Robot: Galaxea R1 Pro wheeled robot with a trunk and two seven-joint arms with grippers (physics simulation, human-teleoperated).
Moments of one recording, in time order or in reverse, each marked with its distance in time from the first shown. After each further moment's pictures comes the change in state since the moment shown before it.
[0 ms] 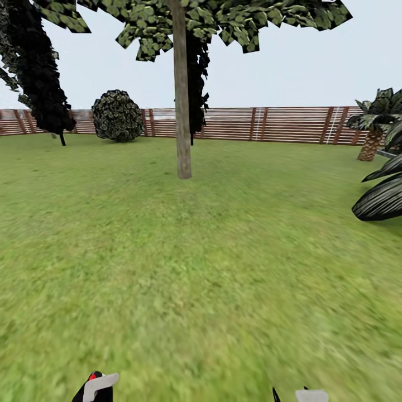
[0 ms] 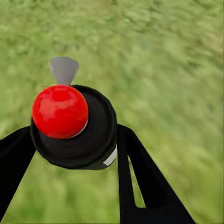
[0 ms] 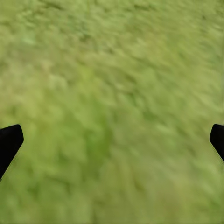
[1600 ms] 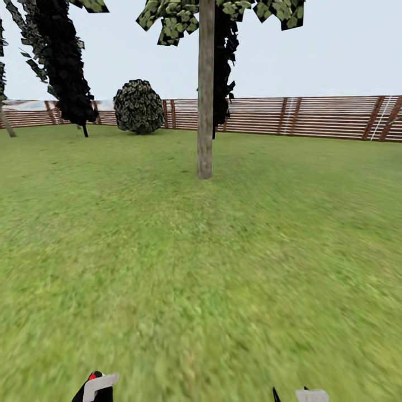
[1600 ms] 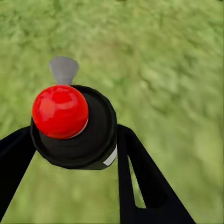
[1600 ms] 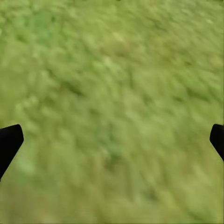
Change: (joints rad) left arm 0.000 0.000 0.000 0.000 0.001 -0.001 0.000; right arm 0.000 0.000 0.000 0.000 -0.001 0.002 0.000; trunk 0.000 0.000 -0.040
